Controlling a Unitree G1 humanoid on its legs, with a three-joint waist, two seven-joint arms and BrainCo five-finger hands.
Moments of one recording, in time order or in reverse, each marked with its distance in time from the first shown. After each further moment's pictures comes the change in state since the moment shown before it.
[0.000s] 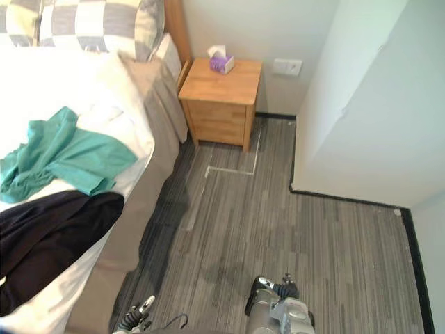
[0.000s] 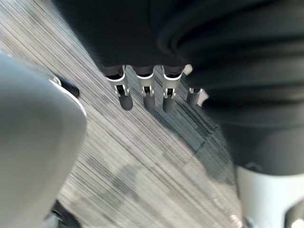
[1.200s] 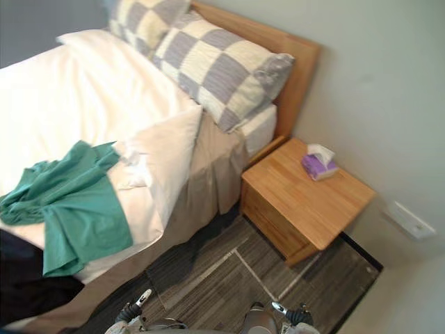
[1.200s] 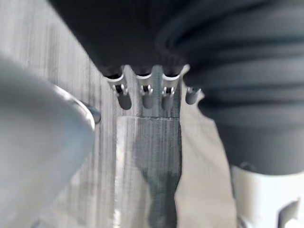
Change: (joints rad) left arm -0.051 -0.022 0.022 -0.003 -0.019 0.018 0.063; right arm 0.066 -0.024 -0.011 0.054 0.002 0.025 -0.021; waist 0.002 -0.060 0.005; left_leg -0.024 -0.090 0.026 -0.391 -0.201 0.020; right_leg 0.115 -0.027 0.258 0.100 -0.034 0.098
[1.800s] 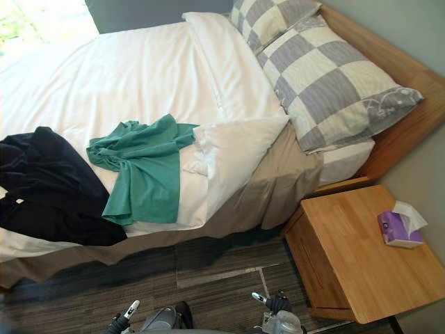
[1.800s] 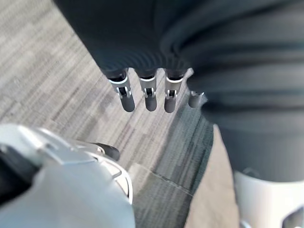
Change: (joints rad) left arm 0.081 0.033 -0.050 0.001 -0.019 -0.005 0.020; right arm -0.054 0.054 0.014 0.041 -0.021 -0.002 0.007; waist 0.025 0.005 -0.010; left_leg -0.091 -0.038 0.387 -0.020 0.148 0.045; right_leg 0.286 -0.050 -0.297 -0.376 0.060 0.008
